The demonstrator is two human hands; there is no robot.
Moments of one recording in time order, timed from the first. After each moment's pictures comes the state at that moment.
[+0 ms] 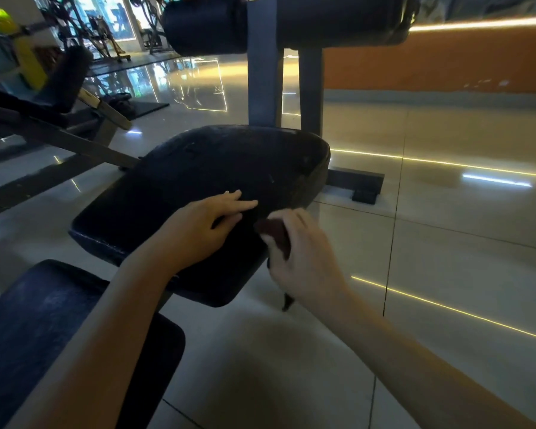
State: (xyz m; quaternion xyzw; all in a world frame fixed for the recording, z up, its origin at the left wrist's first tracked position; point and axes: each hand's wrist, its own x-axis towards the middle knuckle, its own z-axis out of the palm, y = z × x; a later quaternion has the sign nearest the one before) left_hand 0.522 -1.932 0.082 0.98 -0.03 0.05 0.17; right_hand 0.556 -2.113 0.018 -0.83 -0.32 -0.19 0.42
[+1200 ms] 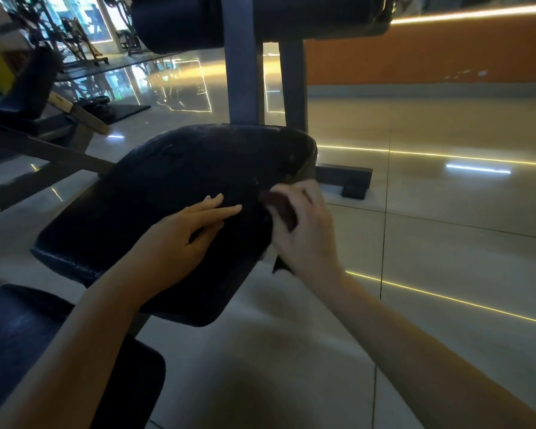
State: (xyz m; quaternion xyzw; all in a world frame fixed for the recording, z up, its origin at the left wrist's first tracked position) left_hand 0.522 -1.928 0.077 0.97 -0.05 0.05 0.22; right_hand 0.606 -2.108 0.006 -0.78 -0.28 -0.31 0.46
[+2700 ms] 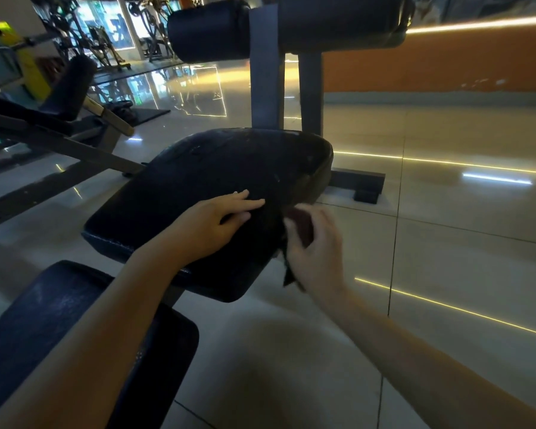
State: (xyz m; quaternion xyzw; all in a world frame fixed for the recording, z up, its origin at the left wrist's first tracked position) left_hand 0.521 -1.924 0.086 0.98 -0.05 0.02 0.20; right_hand 0.566 -2.101 -0.010 -0.77 -0.22 -0.28 0.54
